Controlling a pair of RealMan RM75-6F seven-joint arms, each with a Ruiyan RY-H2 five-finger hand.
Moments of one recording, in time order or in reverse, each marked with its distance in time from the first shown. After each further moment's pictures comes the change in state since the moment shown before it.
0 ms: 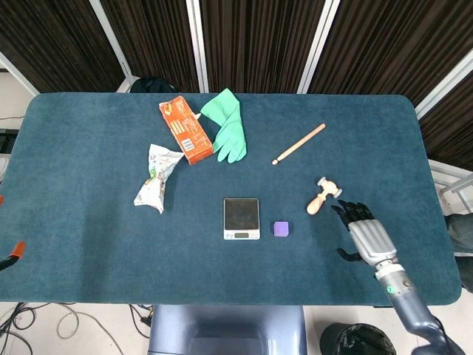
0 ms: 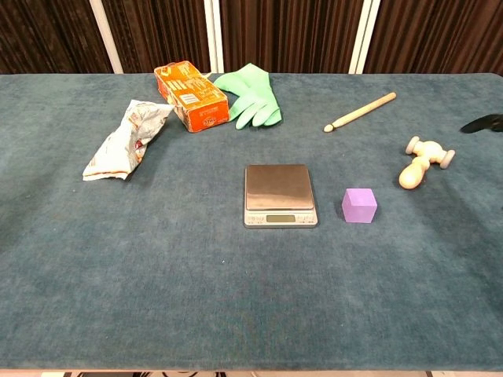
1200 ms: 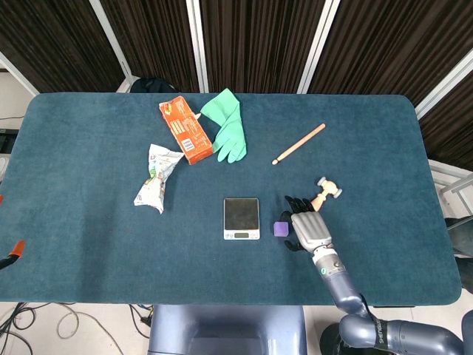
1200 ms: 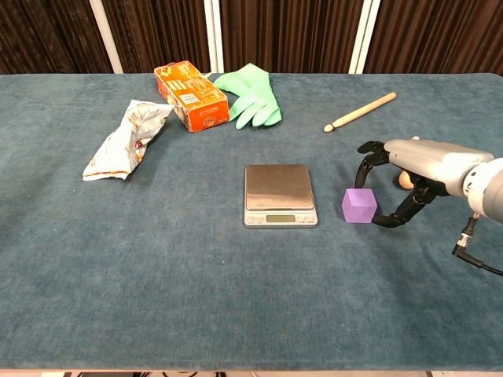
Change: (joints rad) left arm -0.005 -0.003 -0.004 0.005 -0.015 -0.012 0.006; right arm 0.218 -0.363 0.049 0.099 0.343 0.023 -0.272
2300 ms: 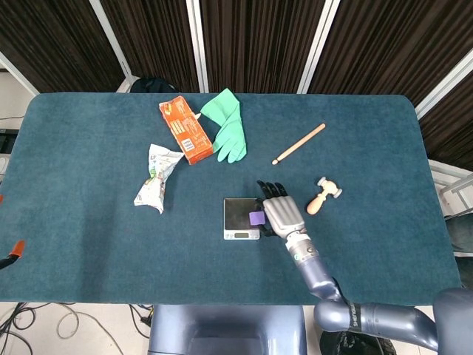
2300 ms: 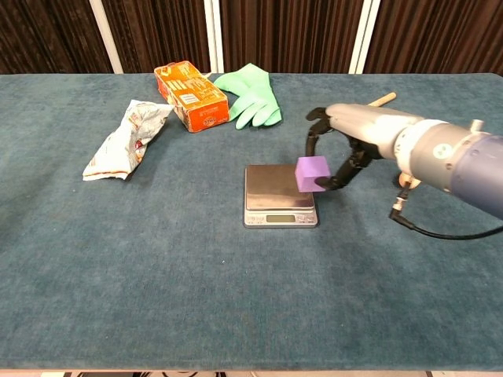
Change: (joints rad) left arm 0.000 0.002 0.000 -0.003 -0.001 -0.001 -0.001; right arm 0.168 -0.097 0.096 0.022 0.098 -0.002 -0.080
